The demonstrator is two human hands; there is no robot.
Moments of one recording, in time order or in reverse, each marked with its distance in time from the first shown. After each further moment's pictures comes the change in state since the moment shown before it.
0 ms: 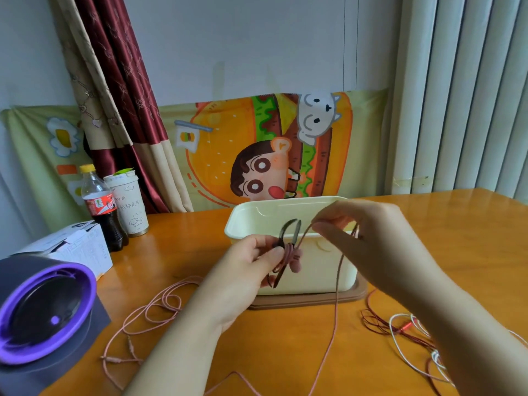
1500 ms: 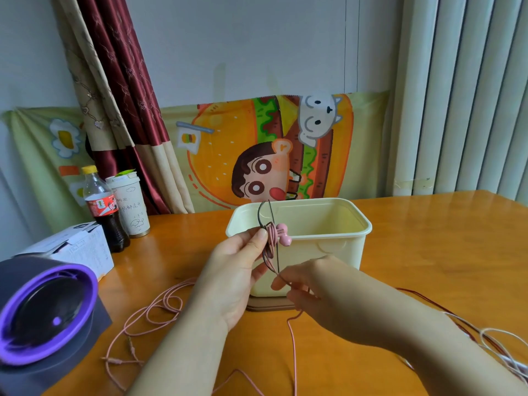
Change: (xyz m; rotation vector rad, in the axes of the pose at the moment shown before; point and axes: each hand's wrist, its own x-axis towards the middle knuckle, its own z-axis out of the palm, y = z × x) left_hand 0.003 -0.001 0.002 -0.358 0.152 0.004; right_hand -0.019 -0.016 0.031 -0.069 -0.586 -0.029
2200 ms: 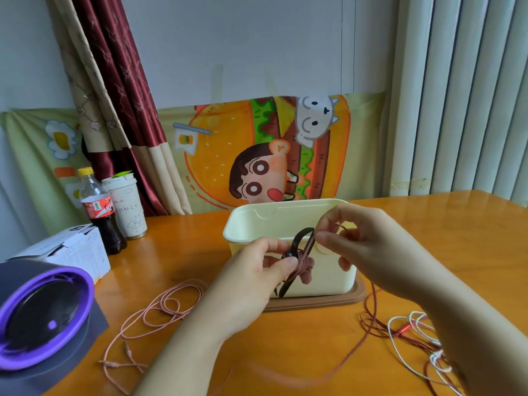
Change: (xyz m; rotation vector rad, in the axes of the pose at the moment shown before) left_hand -0.005 0.003 0.002 0.591 -0.214 0.081; right_hand -0.005 0.022 -0.040 0.368 0.376 0.108
